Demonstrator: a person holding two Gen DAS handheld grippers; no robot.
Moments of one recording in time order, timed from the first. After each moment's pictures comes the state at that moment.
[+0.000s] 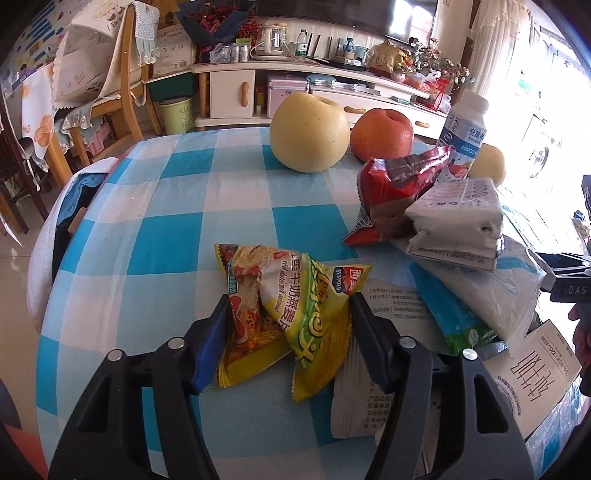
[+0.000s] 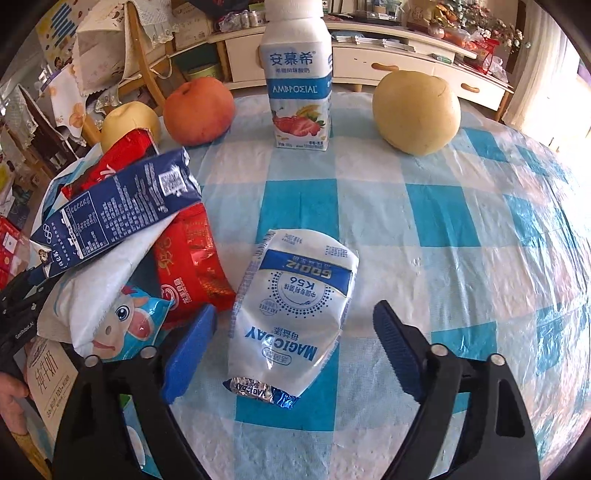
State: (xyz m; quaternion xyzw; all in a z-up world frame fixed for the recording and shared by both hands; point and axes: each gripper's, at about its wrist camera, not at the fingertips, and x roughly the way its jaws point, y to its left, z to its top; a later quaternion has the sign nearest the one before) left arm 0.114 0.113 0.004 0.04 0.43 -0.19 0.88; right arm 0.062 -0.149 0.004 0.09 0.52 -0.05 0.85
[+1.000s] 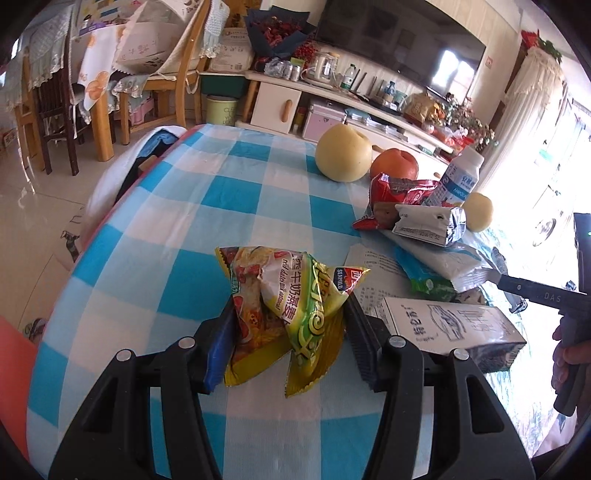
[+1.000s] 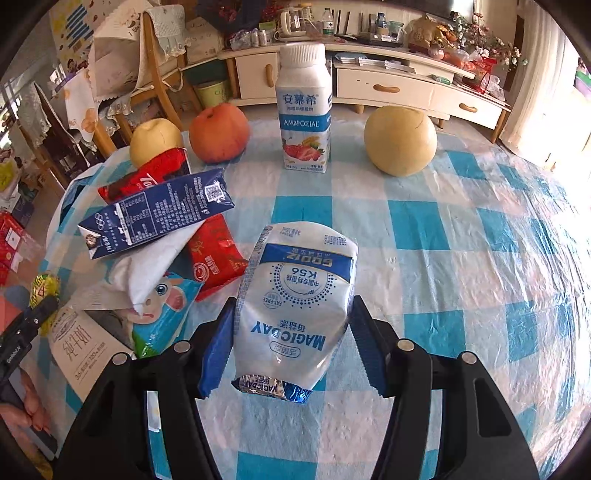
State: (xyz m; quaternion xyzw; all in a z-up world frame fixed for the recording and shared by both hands) left arm 0.035 0.166 0.025 -0.08 0.41 -0.13 0.90; right arm 0.028 -0.148 0.039 0.08 0.48 -0.04 0.87
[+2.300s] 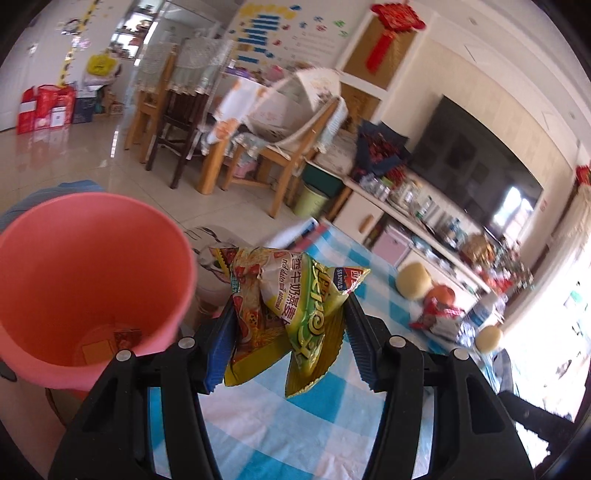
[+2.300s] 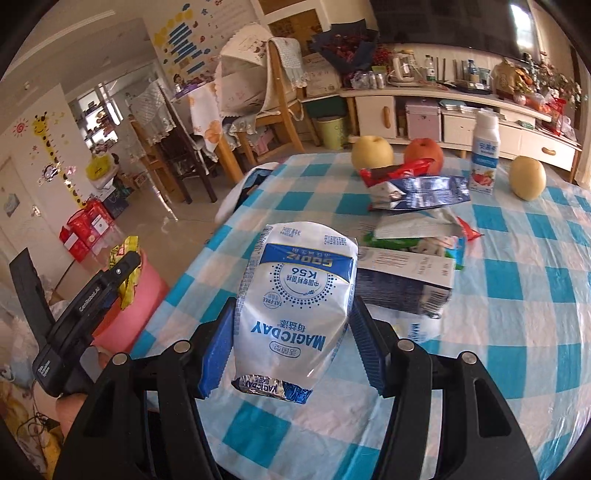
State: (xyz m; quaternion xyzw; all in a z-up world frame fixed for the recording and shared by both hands) left arm -0.099 0.304 0.071 -0.24 0.23 0.06 0.94; right arm -0.082 0.059 0.099 0.10 0.39 0.14 0.91
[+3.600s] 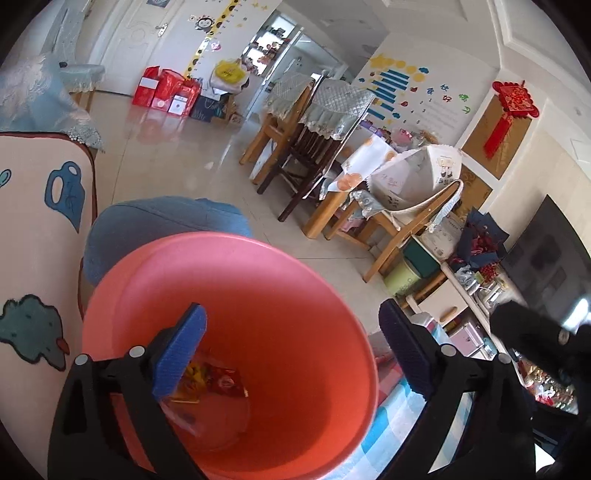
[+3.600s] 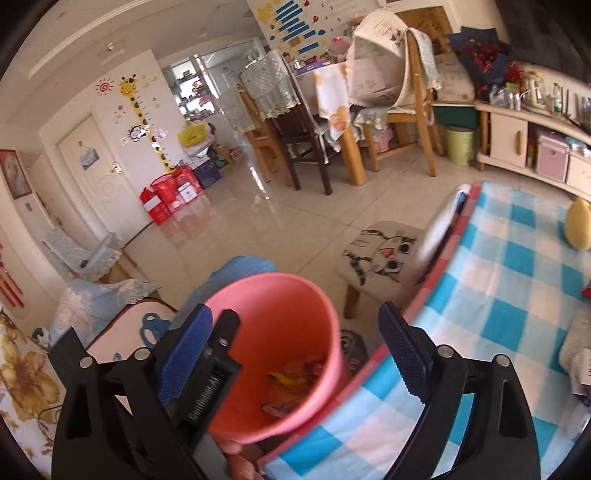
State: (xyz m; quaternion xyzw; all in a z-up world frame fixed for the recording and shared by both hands) left arm -0.120 0.433 0.064 -0.34 0.17 0.26 0.89; right arm -0.014 0.299 0.128 0.07 0.36 0.32 0.87
